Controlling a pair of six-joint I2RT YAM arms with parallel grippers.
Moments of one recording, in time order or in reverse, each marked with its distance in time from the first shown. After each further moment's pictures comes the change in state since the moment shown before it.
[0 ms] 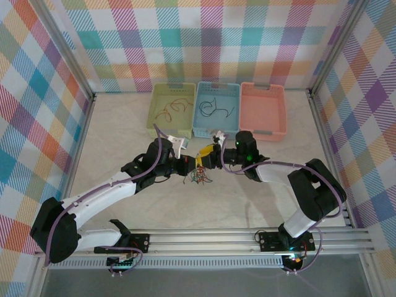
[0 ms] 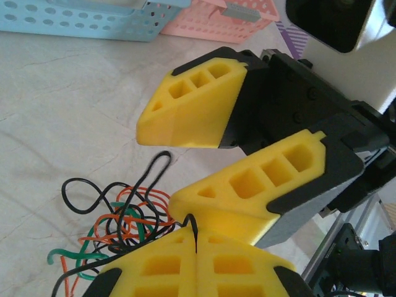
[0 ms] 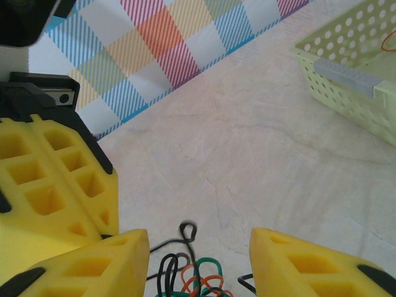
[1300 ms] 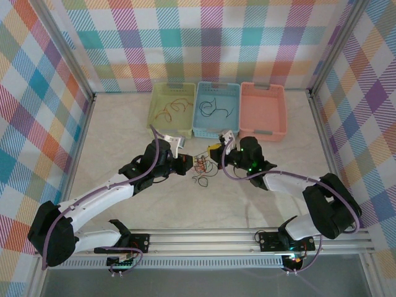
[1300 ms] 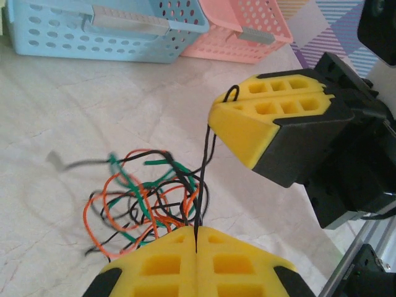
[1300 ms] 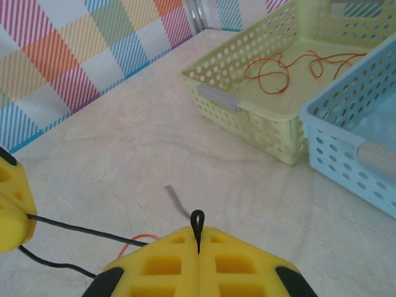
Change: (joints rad) left arm -0.001 -0.039 -0.015 -0.001 -0.092 0.003; right arm 0.024 -0.185 -0.100 -0.076 0.439 -0.057
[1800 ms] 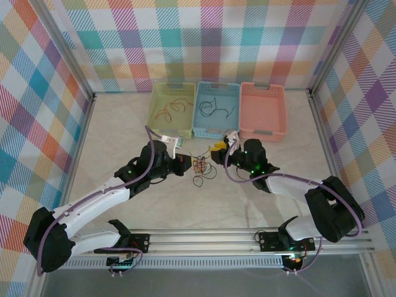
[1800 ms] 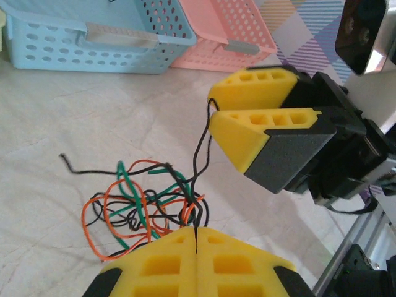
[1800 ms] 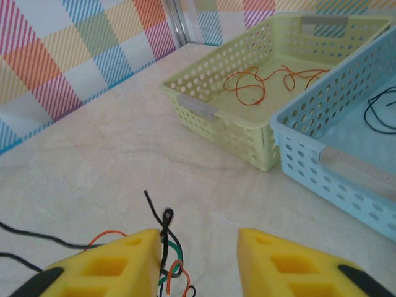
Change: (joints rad) left arm -0.002 -0.059 -0.024 0.009 0.014 0.000; right arm -0.014 -0.025 -0.043 0.058 0.022 -0.023
